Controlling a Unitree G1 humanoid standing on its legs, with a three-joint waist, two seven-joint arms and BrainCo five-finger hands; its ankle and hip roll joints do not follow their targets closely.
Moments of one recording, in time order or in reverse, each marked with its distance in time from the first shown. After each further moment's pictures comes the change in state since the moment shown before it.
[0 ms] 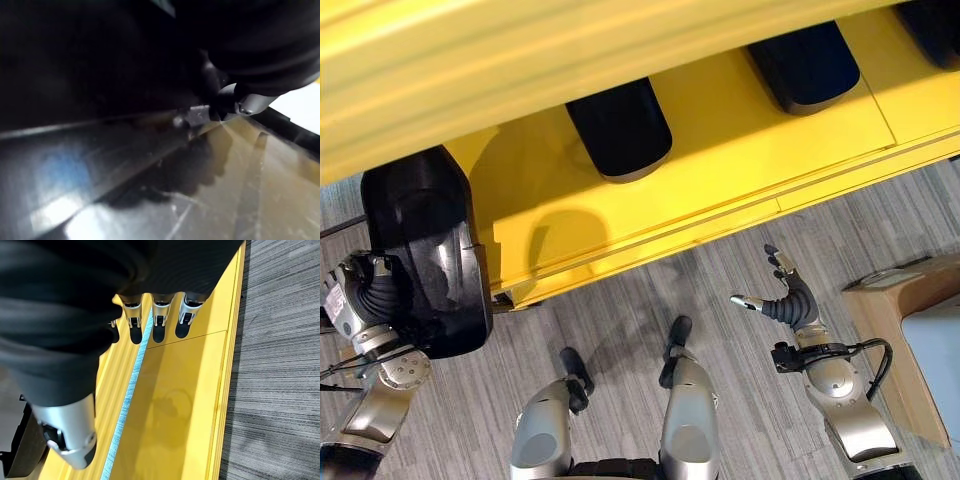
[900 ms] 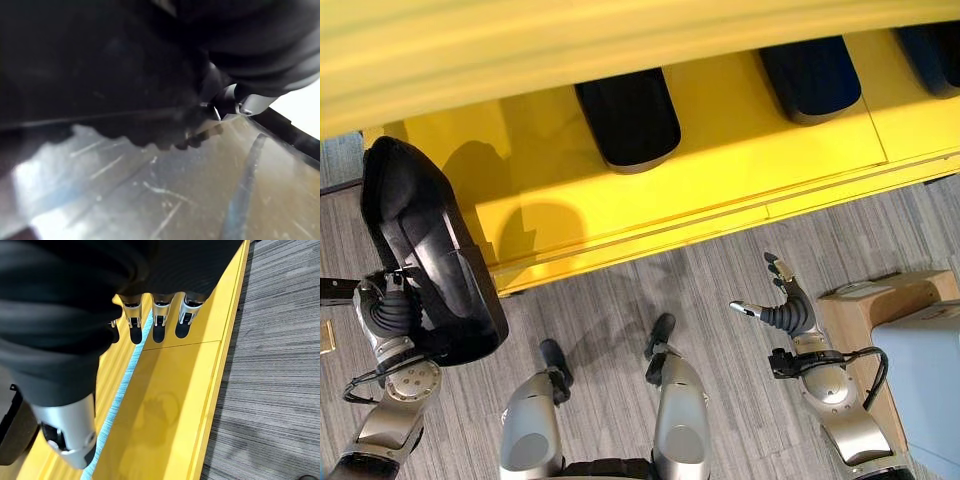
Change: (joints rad) left arm 0.018 -0.048 -0.007 0.064 -0.174 -0.152 -0.035; right arm 0.005 0.011 0.049 0.075 0.000 -0.043 -0.036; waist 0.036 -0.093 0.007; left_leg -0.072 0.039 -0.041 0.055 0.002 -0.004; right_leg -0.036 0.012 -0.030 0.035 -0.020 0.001
